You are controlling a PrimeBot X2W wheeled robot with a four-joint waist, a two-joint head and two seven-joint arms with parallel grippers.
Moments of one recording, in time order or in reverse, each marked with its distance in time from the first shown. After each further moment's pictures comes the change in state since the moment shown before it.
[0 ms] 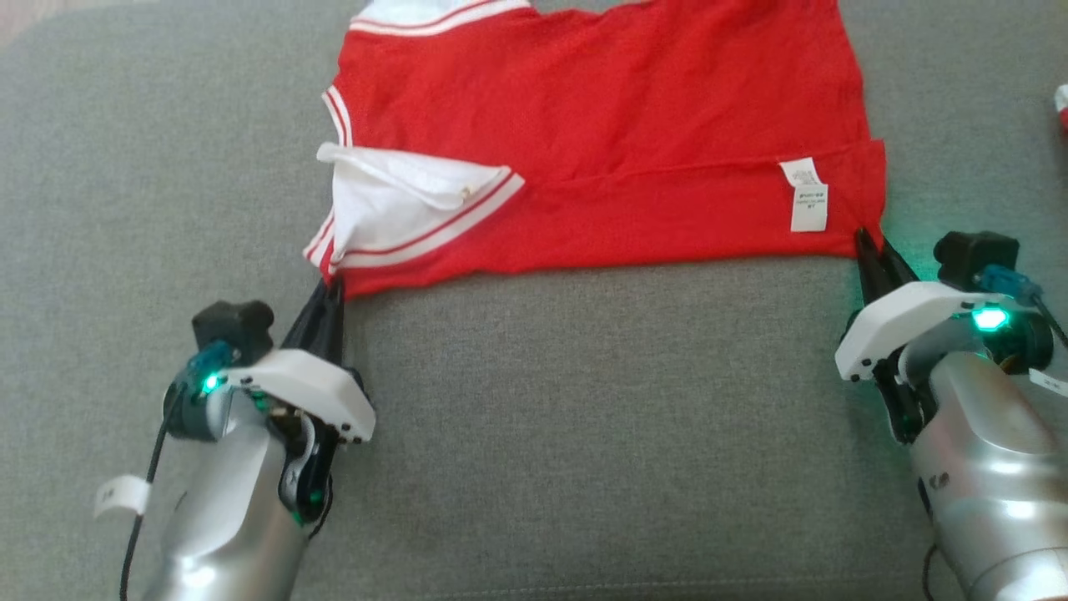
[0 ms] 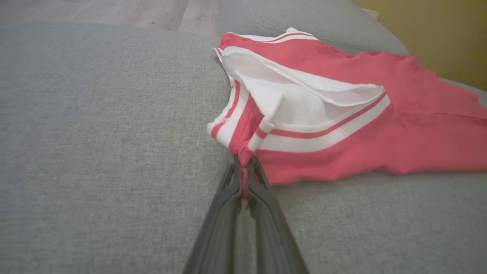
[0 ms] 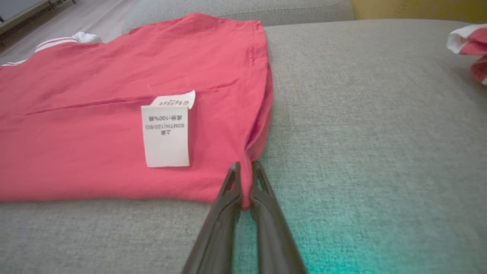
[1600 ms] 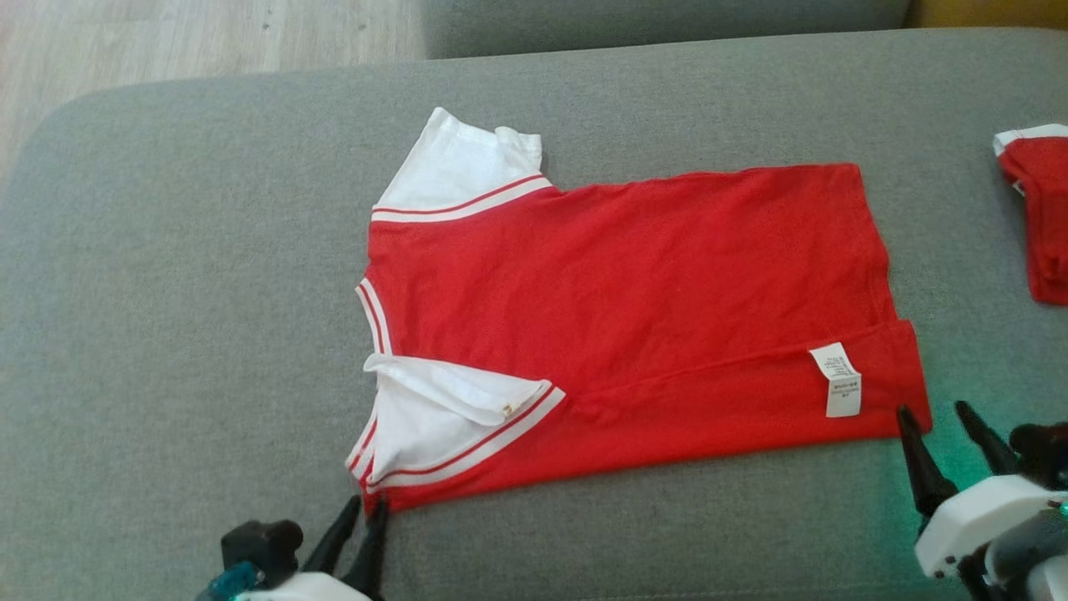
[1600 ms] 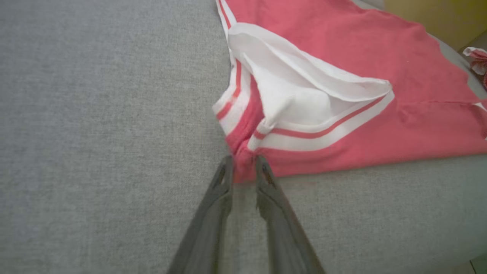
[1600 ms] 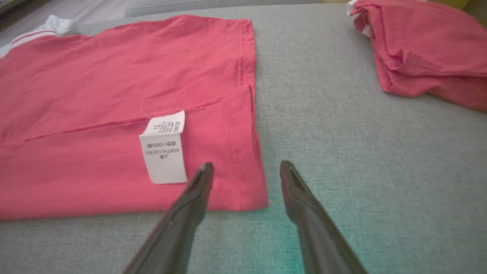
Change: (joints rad) left arm 0.588 0.080 -0.071 -0.524 -0.073 0.106 0.152; right arm 0.644 -0.122 -0.056 -0.661 0.107 0.000 0.178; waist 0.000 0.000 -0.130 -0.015
